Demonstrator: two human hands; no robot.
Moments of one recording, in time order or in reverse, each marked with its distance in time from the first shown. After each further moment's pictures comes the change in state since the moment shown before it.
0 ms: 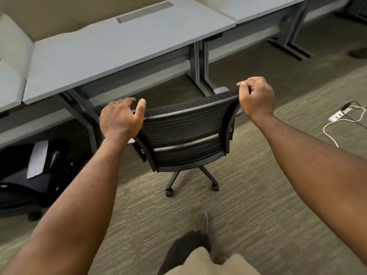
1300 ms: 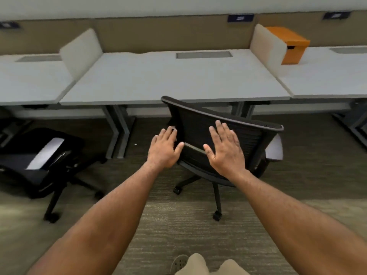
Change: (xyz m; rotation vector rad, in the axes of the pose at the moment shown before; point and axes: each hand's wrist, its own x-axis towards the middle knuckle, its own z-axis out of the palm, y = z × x) left_hand 0.174 0.089 0.158 -0.061 -0.315 -0.251; right_hand 0.187 0.000 0.157 -0.274 -0.490 -0.713
